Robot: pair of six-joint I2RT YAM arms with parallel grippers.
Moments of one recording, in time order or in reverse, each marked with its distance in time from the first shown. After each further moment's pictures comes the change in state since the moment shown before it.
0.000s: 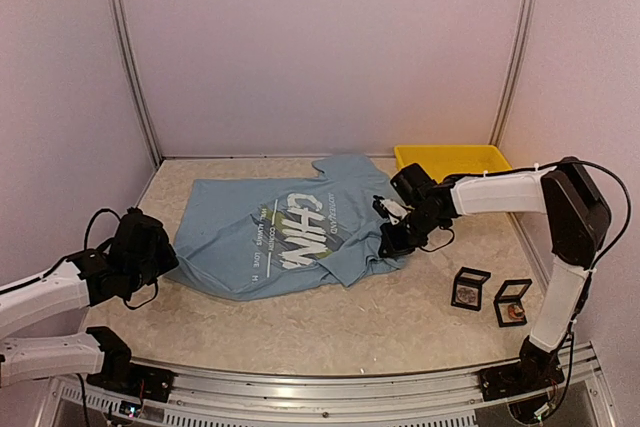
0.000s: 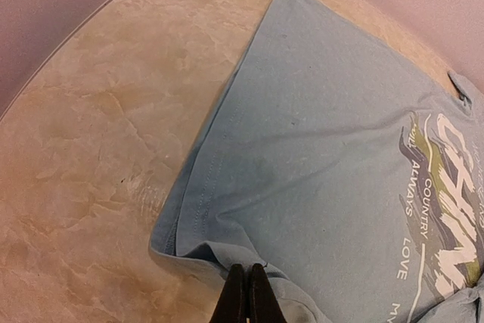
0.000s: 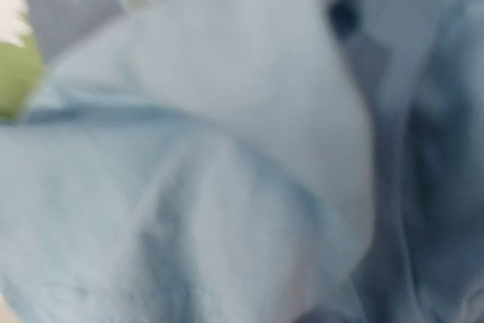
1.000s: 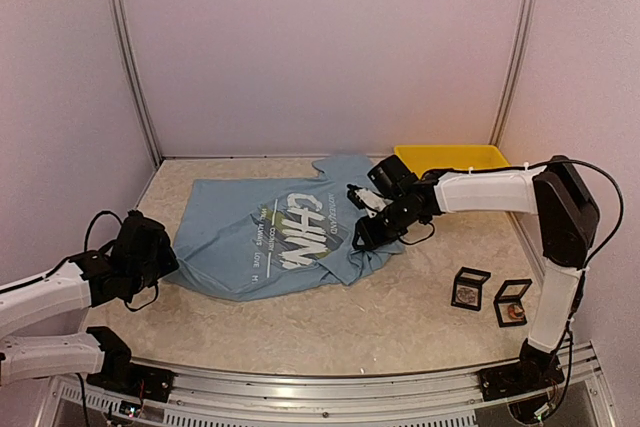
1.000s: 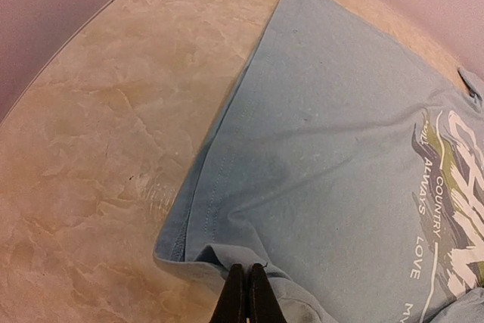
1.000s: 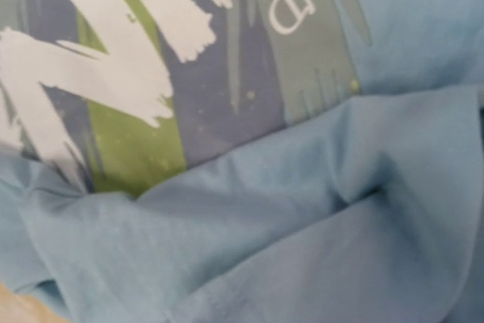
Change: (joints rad) left arm 0.000 0.016 -0.015 0.008 -0.016 0.003; right arm 0.098 0.052 0.138 0.031 0.045 -0.069
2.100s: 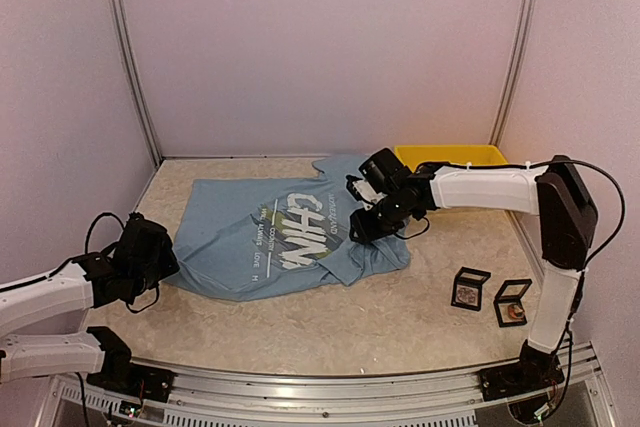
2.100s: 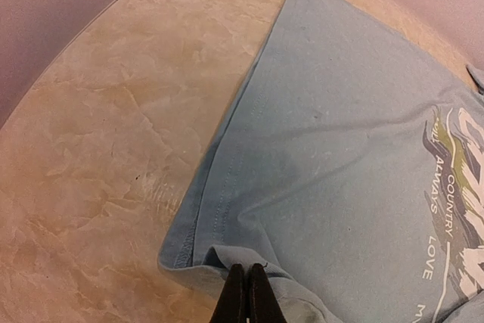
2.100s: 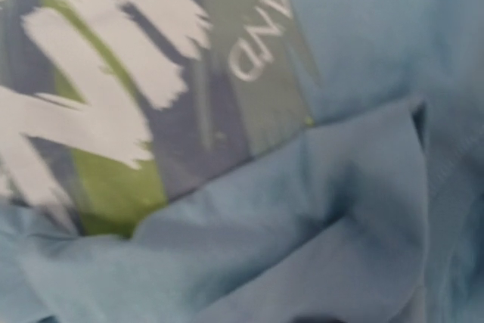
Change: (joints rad) left arm 0.000 0.019 -0.019 0.022 -0.017 0.009; right arm 0.040 -0.003 0.078 -0.062 0.159 0.077
